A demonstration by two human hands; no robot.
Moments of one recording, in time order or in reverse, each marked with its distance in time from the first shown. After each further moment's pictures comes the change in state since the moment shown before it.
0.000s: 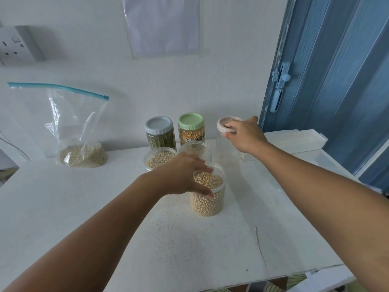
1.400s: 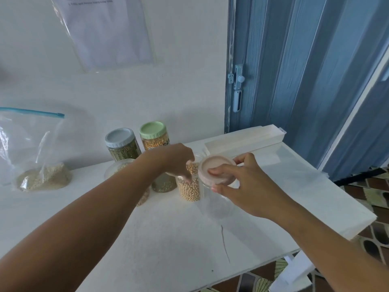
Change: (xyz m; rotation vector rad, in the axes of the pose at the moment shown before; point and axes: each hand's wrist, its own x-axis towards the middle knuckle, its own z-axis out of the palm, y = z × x) left_hand 0.091 0.061 -0.019 0.362 -0.196 -0.038; right_hand -0.177 0.050 -0.057 0.161 -0.135 -0.065
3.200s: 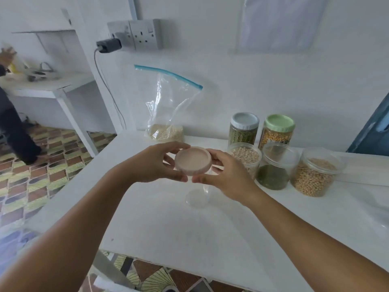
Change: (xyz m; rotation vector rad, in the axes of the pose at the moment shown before) left_hand -0.275 -0.208 0.129 -0.894 0.448 -0.349; right_hand 0.090 -0.208 0.211 0.572 -0.285 -0.416
